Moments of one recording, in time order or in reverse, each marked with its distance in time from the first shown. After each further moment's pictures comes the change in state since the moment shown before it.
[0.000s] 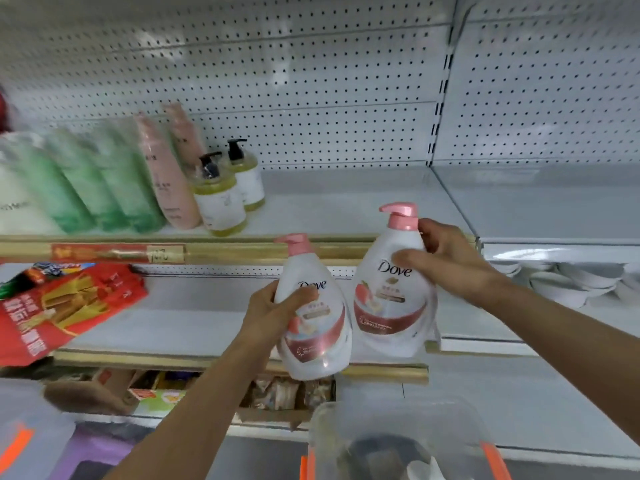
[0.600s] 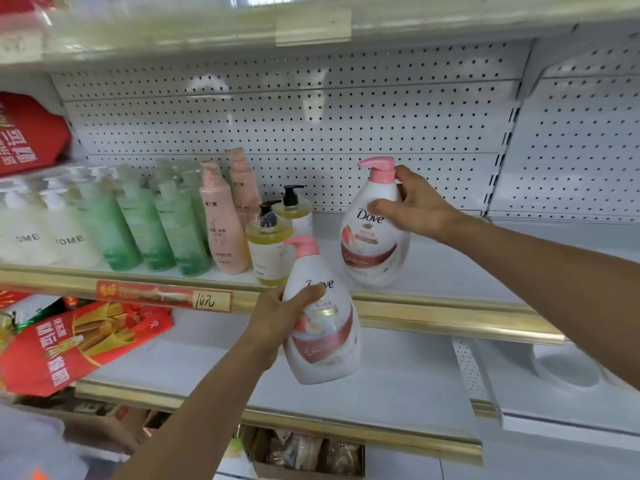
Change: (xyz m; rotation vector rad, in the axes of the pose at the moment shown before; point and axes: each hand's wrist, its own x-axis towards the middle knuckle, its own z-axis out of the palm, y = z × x) left_hand 0.074 0.059 -0.078 -0.019 0.097 0.027; right_hand 0.185 -0.101 0.064 -0.115 -0.028 -0.200
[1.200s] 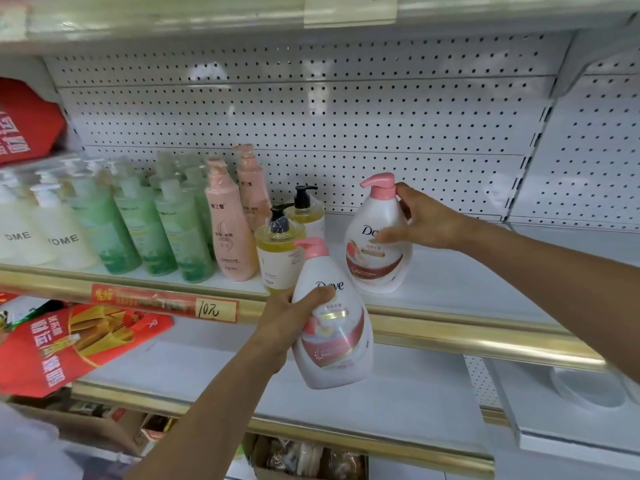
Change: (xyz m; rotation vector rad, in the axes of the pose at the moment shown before) left_hand 0.030 0.002 -0.009 -0.064 -0.030 -0.035; right_hand 0.041 0.026 0.012 -0.280 -0.218 0.002
